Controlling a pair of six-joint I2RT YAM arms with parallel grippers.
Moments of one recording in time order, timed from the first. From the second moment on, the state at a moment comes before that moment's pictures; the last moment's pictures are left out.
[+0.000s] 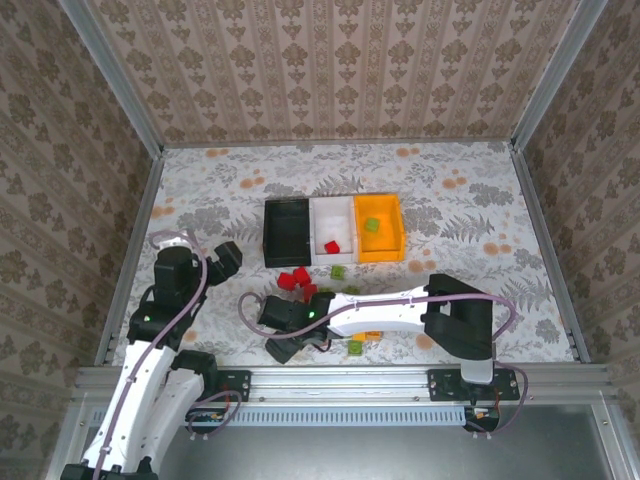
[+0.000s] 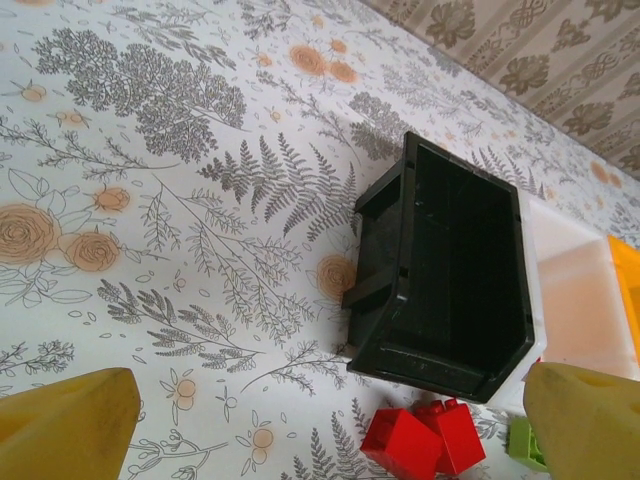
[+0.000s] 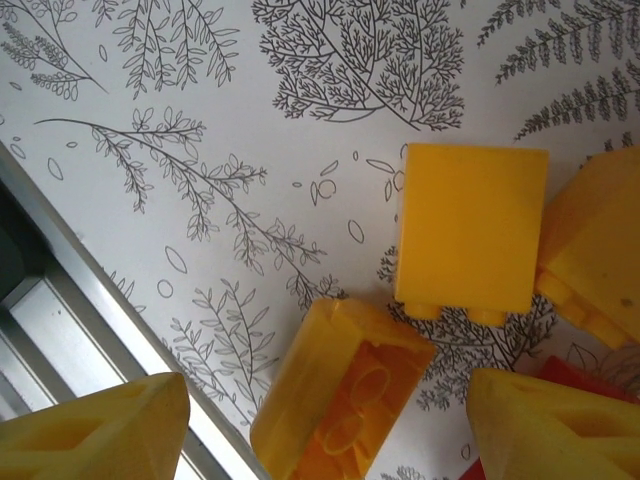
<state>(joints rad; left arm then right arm) -0.23 0.55 0.59 -0.59 -0.01 -0.59 1.29 1.90 1.31 -0.57 0.08 0.47</state>
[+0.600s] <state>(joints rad) -0.21 0.55 0.59 -0.60 0.01 -0.59 1.30 1.98 1.35 -0.64 0.13 0.45</state>
